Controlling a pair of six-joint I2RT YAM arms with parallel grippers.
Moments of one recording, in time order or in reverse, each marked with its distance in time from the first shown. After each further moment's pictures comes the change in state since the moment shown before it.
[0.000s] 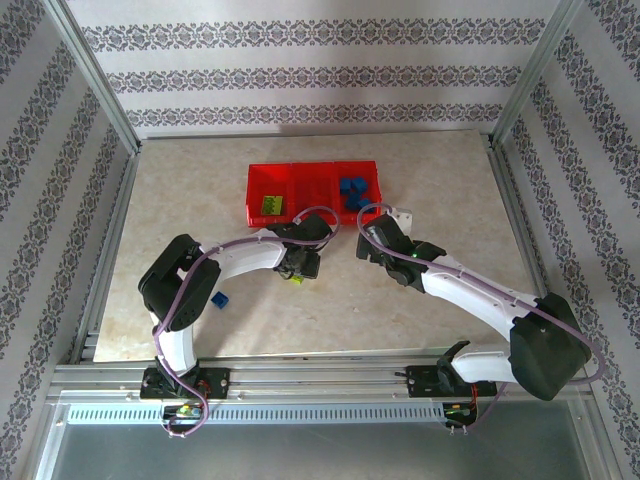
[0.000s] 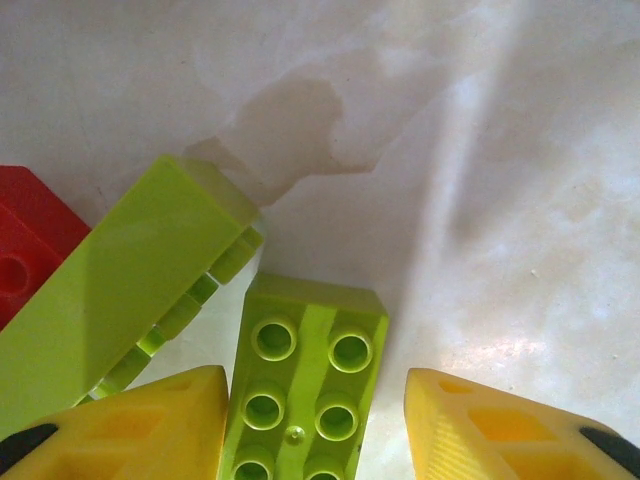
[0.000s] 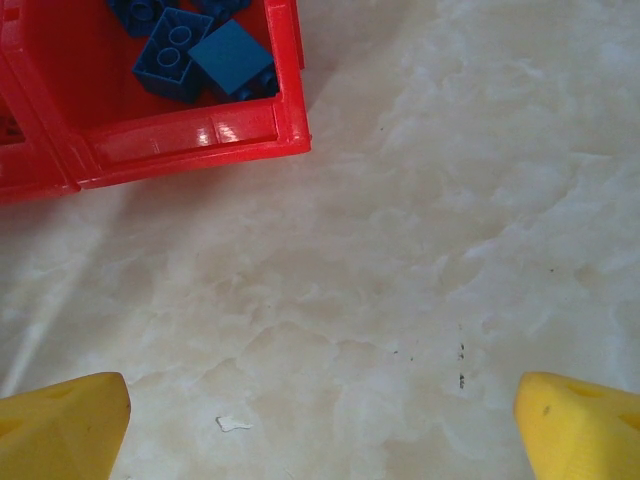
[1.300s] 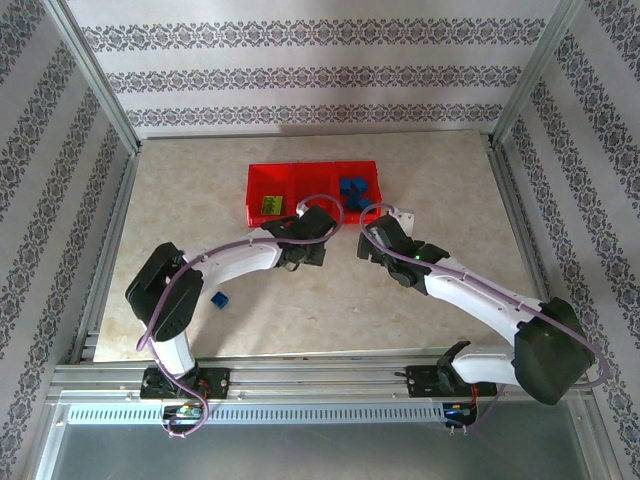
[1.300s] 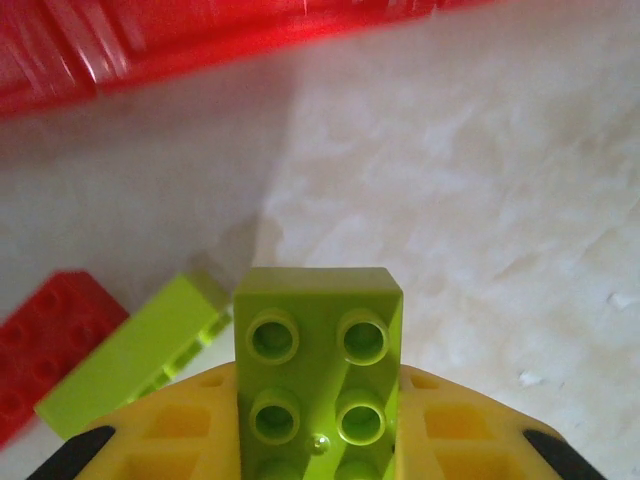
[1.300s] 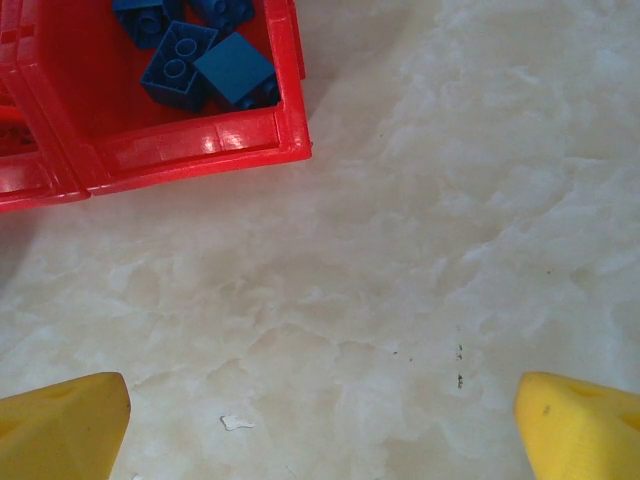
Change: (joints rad) left arm -0.026 -0.092 0.046 0.061 -0.103 0.008; right arm 0.000 -0.028 -0.010 0.003 0.000 0.001
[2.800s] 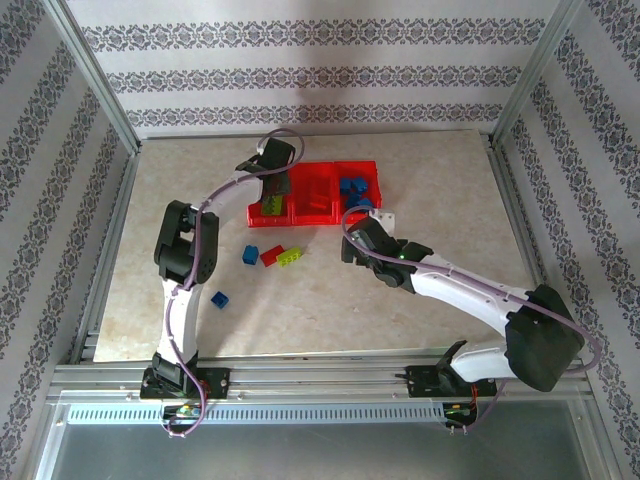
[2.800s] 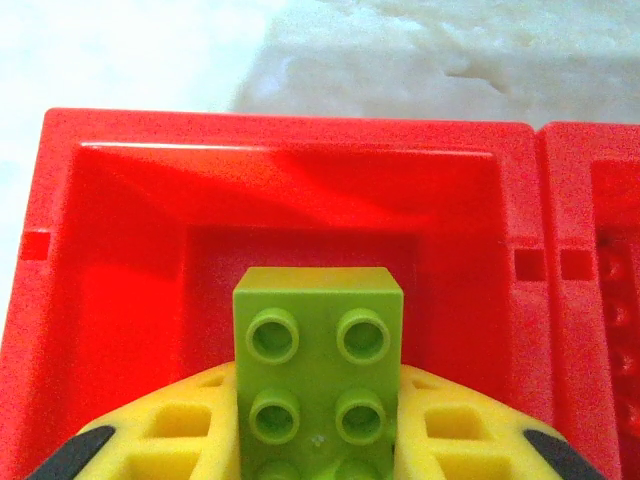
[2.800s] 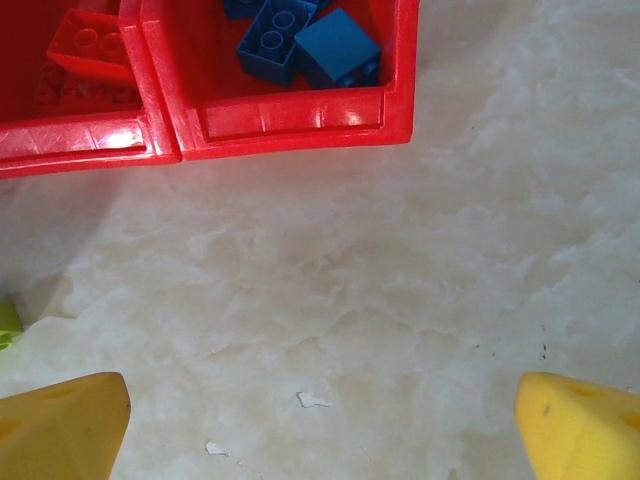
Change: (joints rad) left arm 0.411 0.402 0.494 0.038 -0.051 0.155; right arm 0.103 0.079 0.066 -0.001 0.001 0.003
